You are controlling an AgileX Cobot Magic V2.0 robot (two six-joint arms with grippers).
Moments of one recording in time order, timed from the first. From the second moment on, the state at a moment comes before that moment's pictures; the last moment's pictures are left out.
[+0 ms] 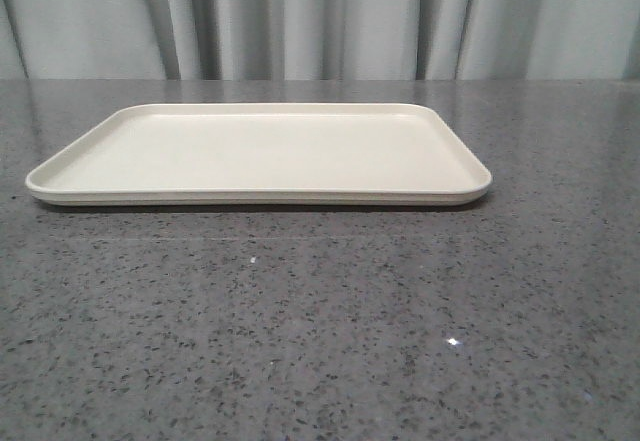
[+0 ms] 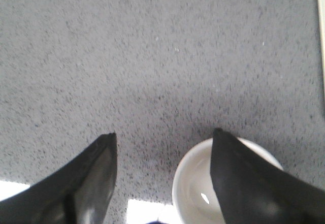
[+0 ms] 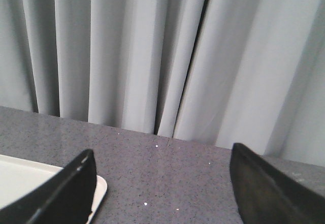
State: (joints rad) left arm -0.10 0.98 -1.20 0.27 1.26 -0.25; right arm 0.13 0.54 -0.74 0.26 0.27 -0.29
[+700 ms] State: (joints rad) left arm -0.10 0.98 -0.94 0.24 1.19 -0.23; right arm 0.13 0.56 -0.74 0.26 0.29 -0.29
